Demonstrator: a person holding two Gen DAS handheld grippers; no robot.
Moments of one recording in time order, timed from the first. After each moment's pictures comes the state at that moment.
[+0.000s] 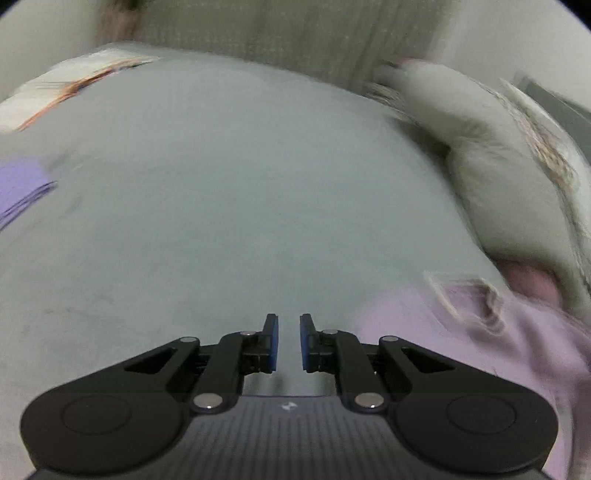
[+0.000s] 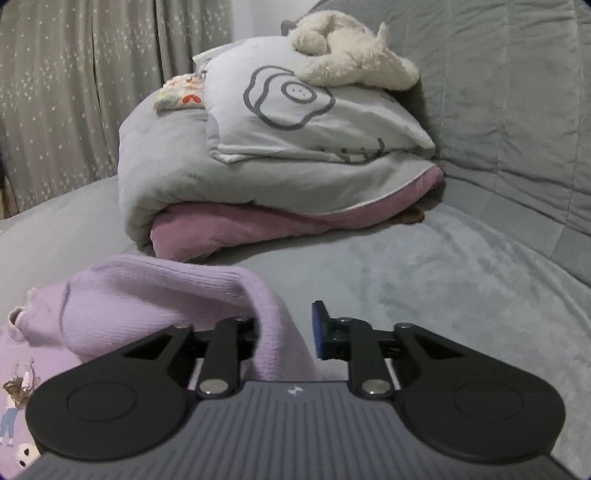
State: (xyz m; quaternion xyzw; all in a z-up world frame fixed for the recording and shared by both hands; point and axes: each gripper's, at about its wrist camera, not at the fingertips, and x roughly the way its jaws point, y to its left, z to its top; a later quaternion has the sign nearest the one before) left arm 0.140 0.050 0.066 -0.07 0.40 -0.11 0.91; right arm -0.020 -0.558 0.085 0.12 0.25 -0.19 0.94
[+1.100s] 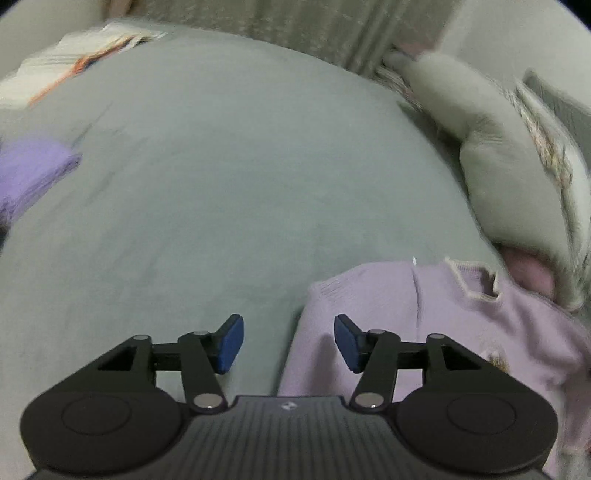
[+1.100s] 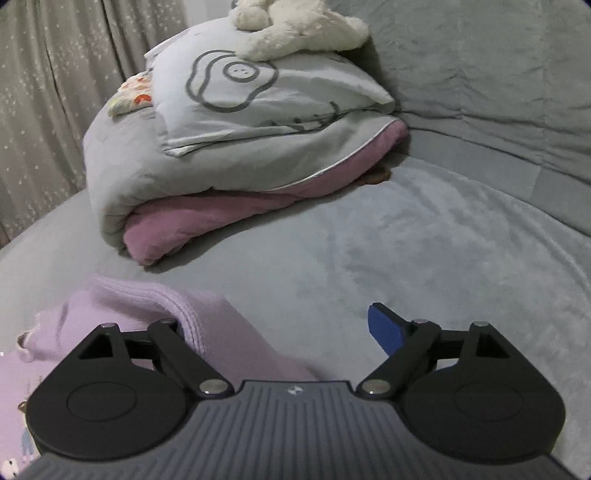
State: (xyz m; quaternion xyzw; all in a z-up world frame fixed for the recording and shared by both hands) left arm 0.160 0.151 0.060 -0.16 0.46 -0.07 0.87; right arm -0.033 -0.589 0.083 0.17 0.28 -0.24 0.91
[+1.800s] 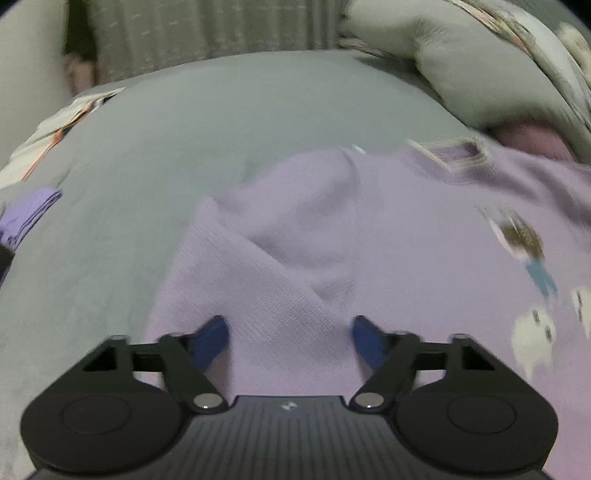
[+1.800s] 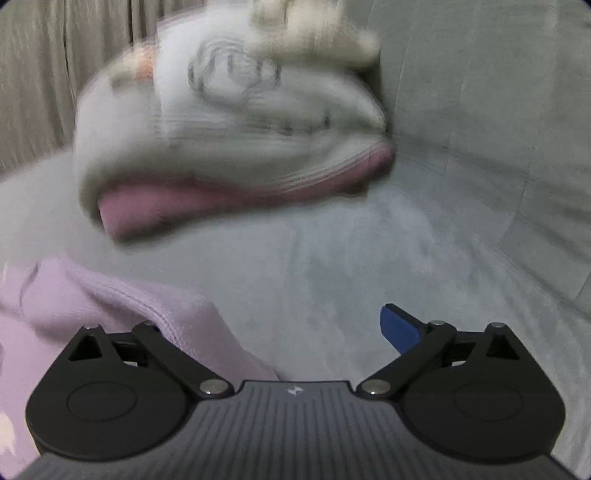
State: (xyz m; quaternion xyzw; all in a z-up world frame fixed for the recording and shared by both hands) left arm 0.100 0.030 0.033 0.01 0.42 -0.04 0.91; right arm -0.054 -0.601 0.116 0.09 0.26 -0.24 0.93
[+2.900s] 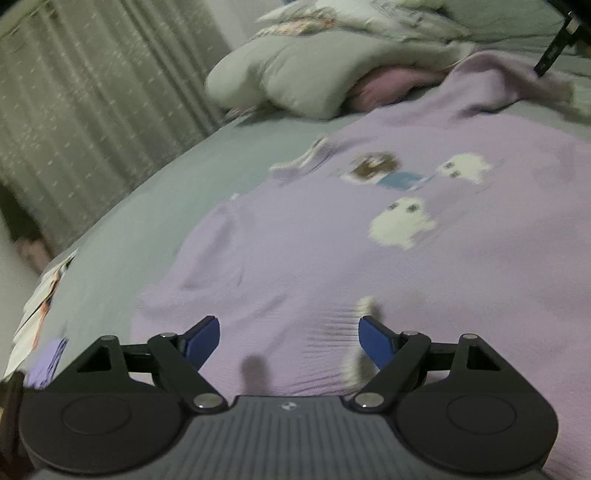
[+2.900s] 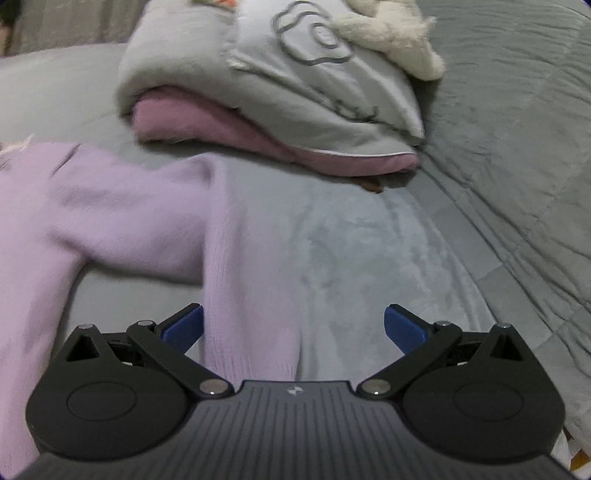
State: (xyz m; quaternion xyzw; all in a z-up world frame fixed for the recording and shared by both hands) left arm -0.051 -0.053 0.031 0.30 0.25 -0.20 0.90; right arm -0.058 -0.545 0.086 -0.11 0.40 -0.19 0.89
